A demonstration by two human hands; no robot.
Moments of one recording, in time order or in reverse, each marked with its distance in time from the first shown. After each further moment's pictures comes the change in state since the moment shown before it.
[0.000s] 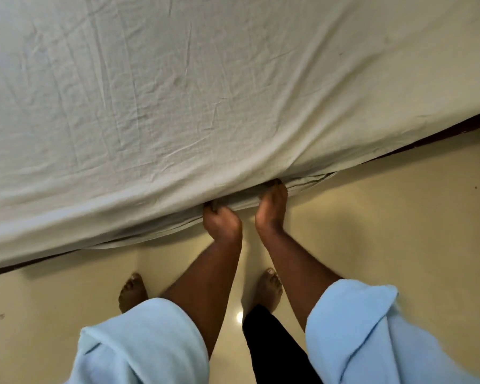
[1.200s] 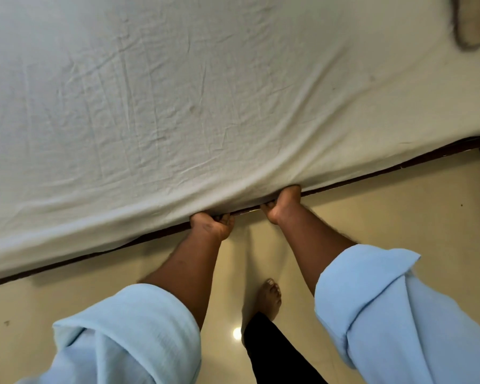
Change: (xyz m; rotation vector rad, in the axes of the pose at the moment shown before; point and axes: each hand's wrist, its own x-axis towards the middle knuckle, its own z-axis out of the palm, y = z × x) left_hand 0.040 0.058 -0.033 -0.752 -0.270 -0.829; right_hand 0.035 -0.086 -0.006 0.549 0.008 0.663
